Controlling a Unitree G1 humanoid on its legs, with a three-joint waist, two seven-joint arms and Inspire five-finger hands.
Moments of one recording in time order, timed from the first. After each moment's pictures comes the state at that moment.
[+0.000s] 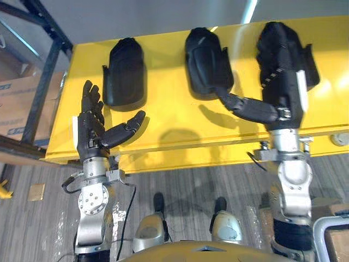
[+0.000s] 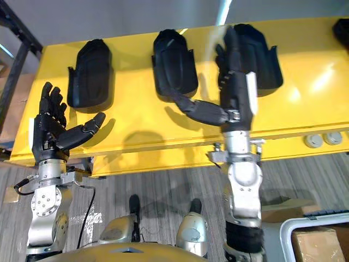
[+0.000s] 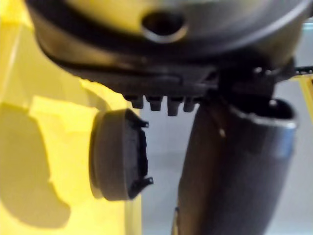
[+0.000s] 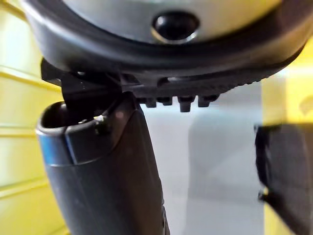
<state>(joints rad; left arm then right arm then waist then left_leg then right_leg) 0.21 0.08 0.09 -0.42 -0.11 -0.16 0.16 -0.01 -0.17 -0.19 -0.44 0.11 -0.16 0.10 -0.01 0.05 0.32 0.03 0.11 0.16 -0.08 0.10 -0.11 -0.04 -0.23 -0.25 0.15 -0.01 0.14</state>
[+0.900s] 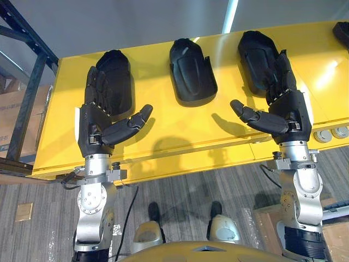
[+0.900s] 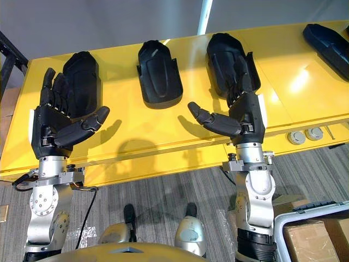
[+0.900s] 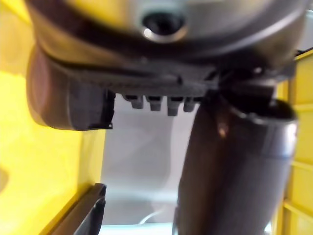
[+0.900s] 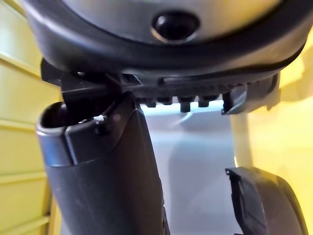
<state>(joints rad) 0.20 0.12 0.05 -0.43 -0.23 -0.24 0.12 0.02 -0.20 -0.24 -0.30 0.28 -0.16 0.18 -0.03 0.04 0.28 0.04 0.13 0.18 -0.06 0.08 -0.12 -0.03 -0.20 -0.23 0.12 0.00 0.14</state>
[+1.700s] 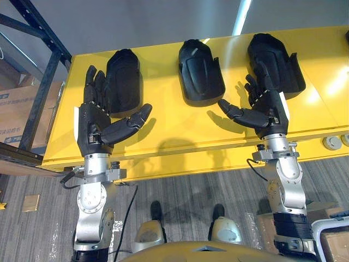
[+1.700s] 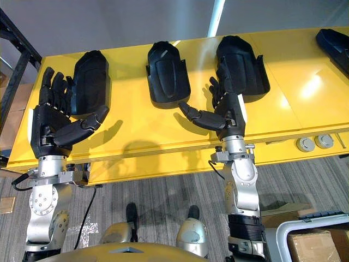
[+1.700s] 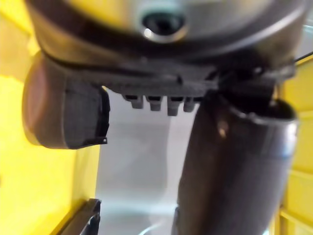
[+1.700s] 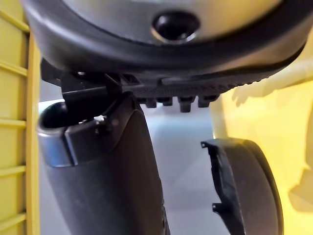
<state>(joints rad) 0.19 0.13 0.05 -0.43 -0.23 -0.24 0.12 -0.10 -0.20 -0.16 -0.11 0.28 -0.14 0.16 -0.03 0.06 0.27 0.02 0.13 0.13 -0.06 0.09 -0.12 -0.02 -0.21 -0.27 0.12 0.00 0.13</state>
